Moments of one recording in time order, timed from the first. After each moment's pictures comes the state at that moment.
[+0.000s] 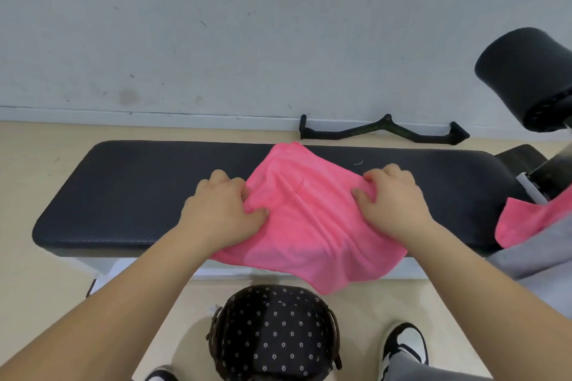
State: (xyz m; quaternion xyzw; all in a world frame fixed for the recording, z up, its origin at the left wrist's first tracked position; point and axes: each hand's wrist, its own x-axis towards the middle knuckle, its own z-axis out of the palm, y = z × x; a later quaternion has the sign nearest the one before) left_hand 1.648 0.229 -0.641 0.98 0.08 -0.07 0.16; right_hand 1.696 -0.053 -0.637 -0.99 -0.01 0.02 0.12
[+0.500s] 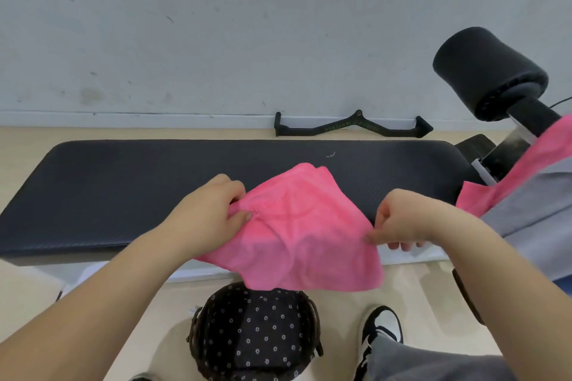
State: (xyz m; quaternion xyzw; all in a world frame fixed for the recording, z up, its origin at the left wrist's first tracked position) left_hand 1.644 0.226 -0.651 0.97 -0.10 -0.03 0.23; right_hand 1.662 -0.102 -0.596 -0.95 0.05 0.31 0.08
